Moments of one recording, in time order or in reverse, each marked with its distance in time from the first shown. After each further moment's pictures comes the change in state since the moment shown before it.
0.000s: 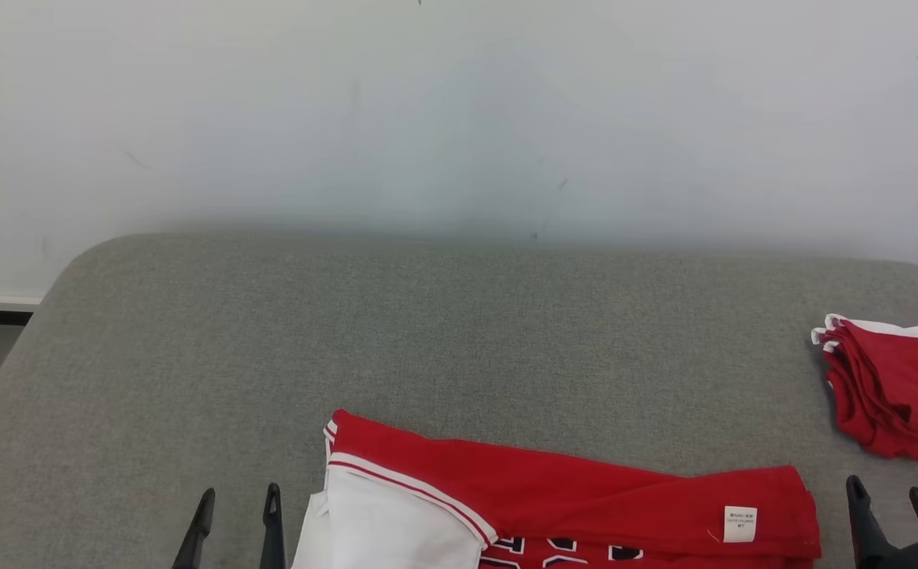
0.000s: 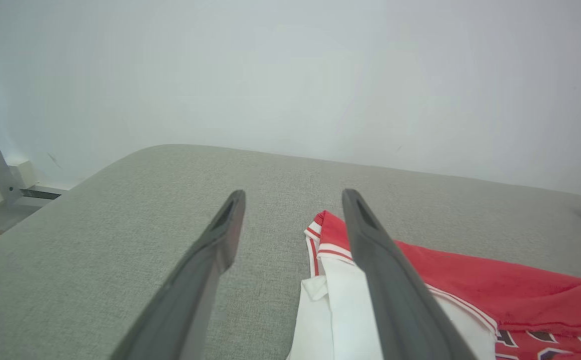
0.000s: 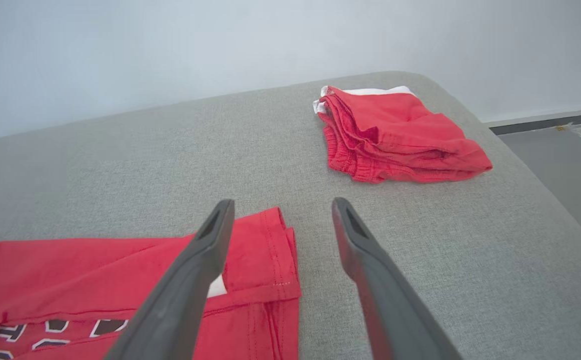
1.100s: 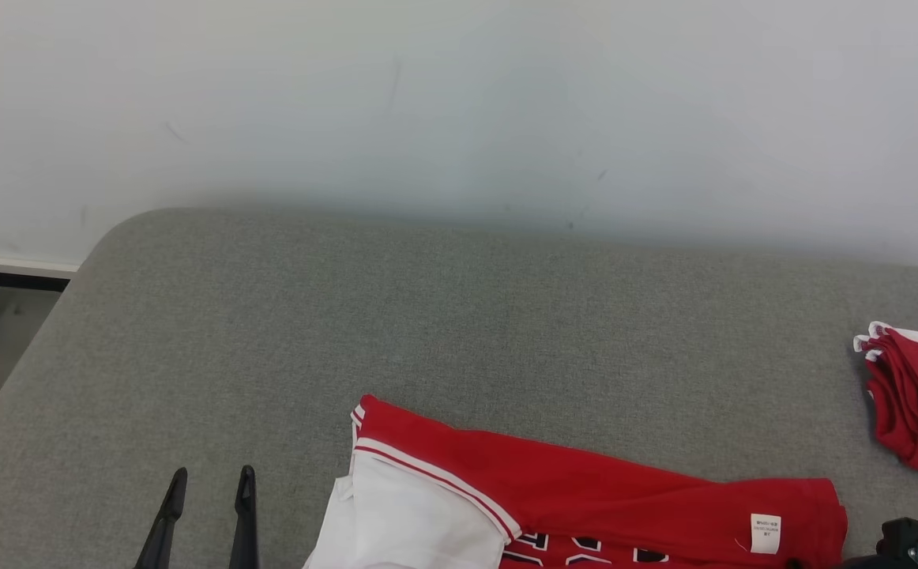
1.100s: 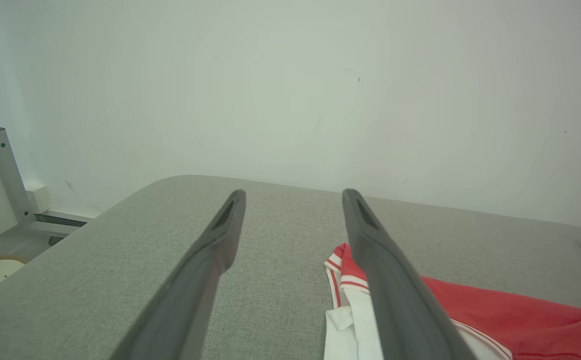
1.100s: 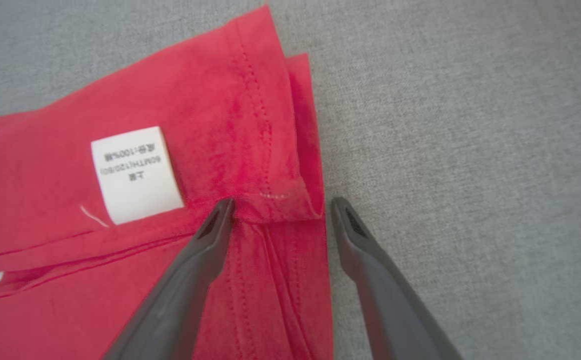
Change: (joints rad) left arm 0.067 -0.168 0.295 -0.091 0.212 -0.301 -0.001; right arm -0.219 0.020 -0.048 0.670 -0.078 0.000 -0.091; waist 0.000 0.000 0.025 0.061
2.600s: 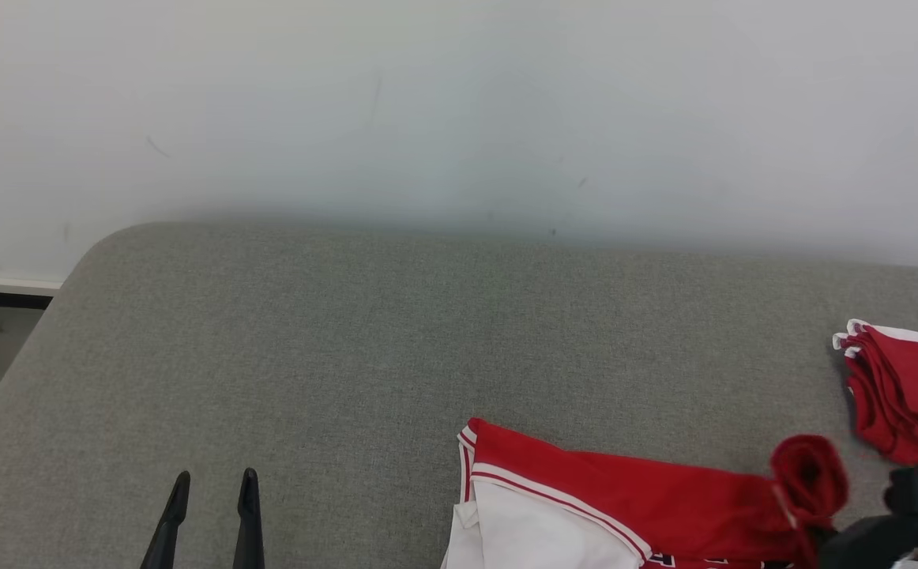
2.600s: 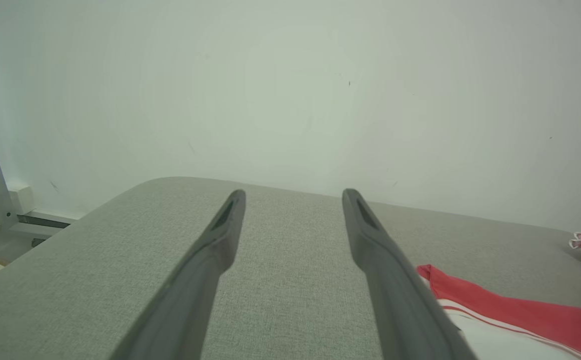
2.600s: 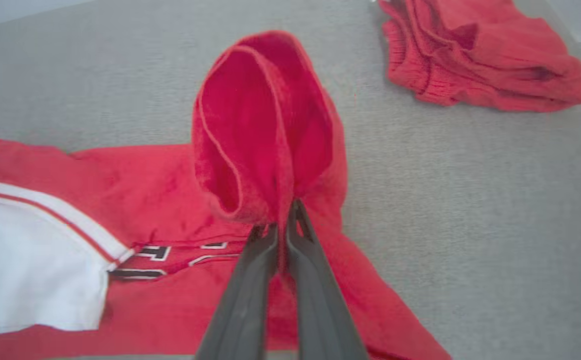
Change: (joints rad) left arm 0.010 -0.041 0.028 0.004 0.019 -0.027 0.000; right arm 0.169 0.003 0.067 -0.630 0.031 0.000 0.393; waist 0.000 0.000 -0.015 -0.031
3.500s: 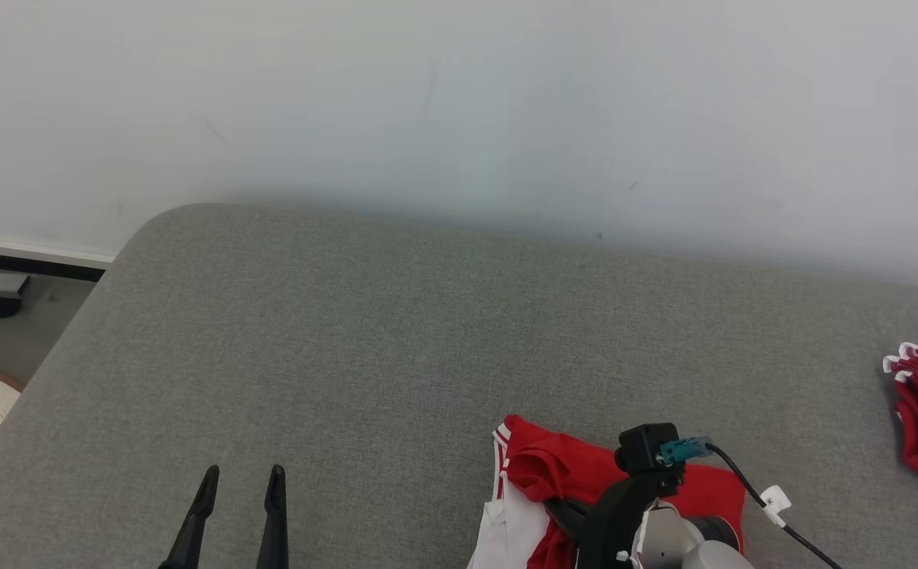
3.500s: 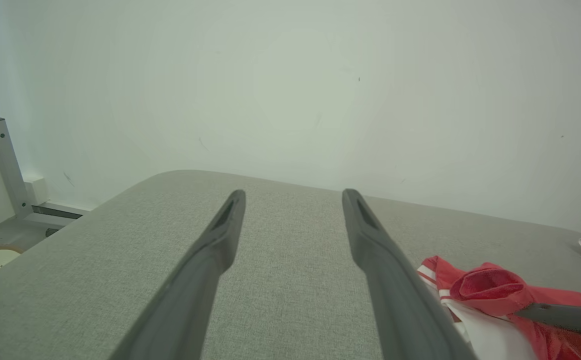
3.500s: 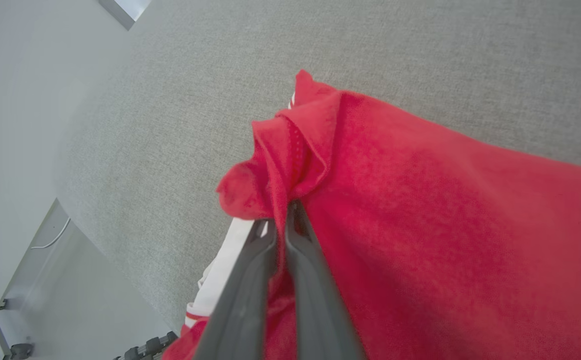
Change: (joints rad) left arm -0.035 0.007 -0.047 0.039 -0.002 -0.005 0.000; right arm -0.354 0.000 0.641 0.557 0.383 0.000 -0.301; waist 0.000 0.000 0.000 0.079
